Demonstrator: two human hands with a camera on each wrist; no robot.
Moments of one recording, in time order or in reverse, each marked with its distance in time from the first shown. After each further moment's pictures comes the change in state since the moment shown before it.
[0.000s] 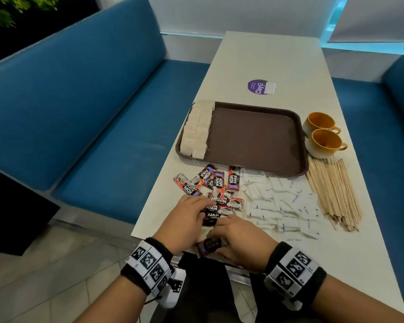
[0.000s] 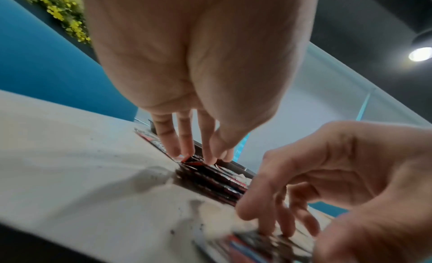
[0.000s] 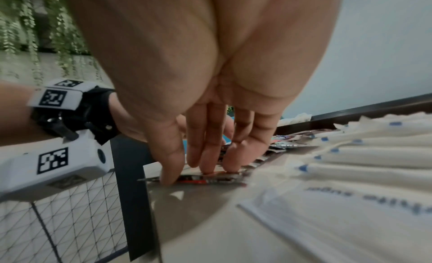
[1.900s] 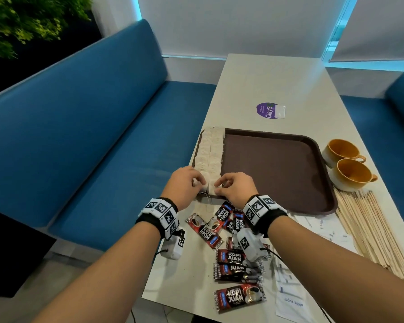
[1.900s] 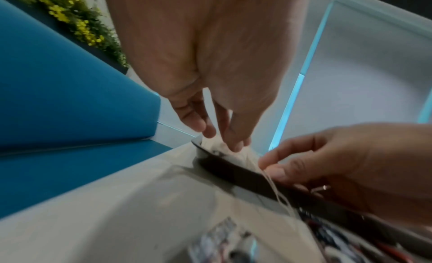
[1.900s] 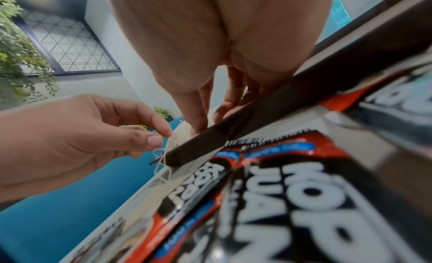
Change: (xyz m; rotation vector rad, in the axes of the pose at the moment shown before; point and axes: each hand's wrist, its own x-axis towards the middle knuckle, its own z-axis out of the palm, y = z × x) left_hand 0.165 -0.083 -0.085 0.058 0.156 -0.104; right_hand 0.193 0.069 -0.082 0.559 0.508 0.488
